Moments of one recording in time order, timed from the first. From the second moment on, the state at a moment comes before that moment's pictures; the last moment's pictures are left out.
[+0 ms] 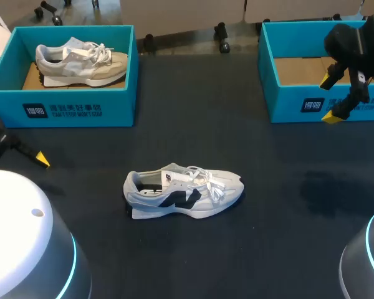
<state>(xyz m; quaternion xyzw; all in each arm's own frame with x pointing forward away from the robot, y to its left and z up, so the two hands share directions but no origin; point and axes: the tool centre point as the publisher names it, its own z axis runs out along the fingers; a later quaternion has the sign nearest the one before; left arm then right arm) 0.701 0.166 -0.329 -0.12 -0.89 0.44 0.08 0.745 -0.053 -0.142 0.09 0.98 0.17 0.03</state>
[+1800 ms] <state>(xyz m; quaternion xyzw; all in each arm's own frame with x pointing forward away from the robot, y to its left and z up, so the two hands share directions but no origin) 0.704 0.087 -0.406 0.03 -0.85 0.52 0.00 0.745 -0.053 -0.142 0.09 0.98 0.17 0.03</state>
